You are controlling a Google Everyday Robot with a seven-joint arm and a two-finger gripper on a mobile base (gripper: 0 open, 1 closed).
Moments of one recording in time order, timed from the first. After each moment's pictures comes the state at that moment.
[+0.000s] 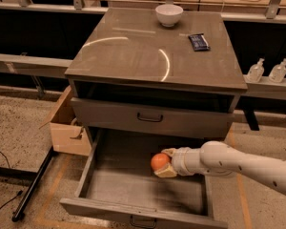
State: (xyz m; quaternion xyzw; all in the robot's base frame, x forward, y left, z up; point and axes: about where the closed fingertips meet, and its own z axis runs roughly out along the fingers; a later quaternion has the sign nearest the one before) arm 0.564 -0.085 0.503 -0.54 0.75 0.14 0.36
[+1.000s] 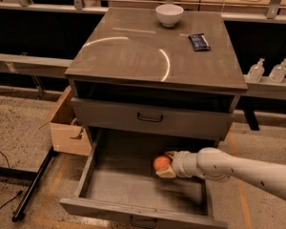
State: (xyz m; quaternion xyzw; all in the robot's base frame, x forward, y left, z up) arm 0.592 -0.100 0.447 -0.51 0.77 0.12 0.37
